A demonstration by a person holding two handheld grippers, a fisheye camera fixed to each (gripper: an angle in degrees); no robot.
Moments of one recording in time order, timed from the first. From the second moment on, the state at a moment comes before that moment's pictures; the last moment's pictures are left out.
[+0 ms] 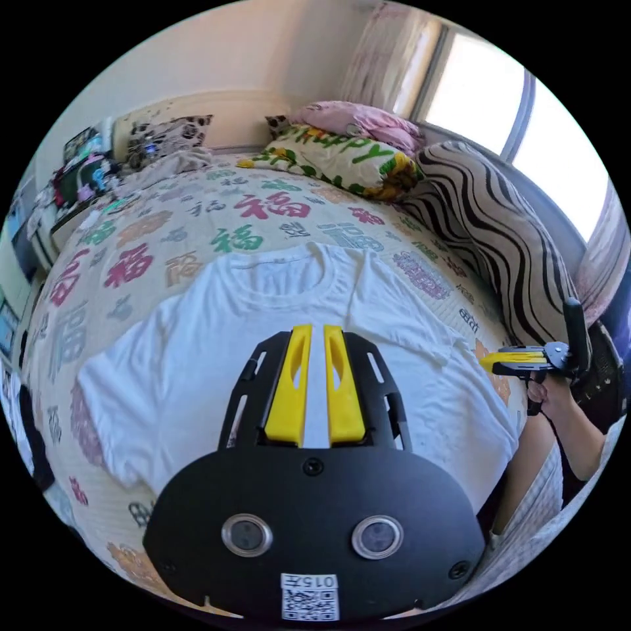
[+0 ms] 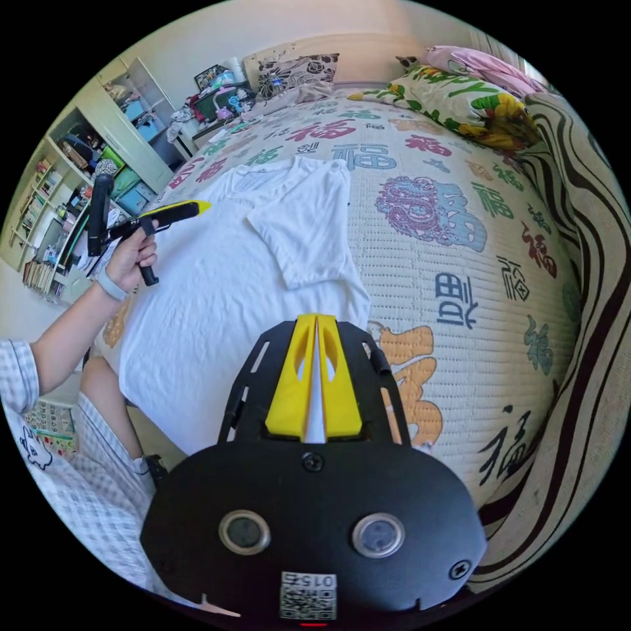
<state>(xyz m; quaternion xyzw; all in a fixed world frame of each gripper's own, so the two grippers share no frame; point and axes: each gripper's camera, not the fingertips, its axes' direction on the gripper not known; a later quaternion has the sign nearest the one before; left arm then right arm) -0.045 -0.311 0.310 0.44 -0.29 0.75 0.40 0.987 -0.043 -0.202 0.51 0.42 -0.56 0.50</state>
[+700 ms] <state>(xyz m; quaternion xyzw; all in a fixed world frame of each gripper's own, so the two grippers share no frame) -0.162 -0.339 -0.003 0.44 -0.09 0.68 0.58 0.720 -0.139 0.159 0.32 0.52 -0.68 0.41</state>
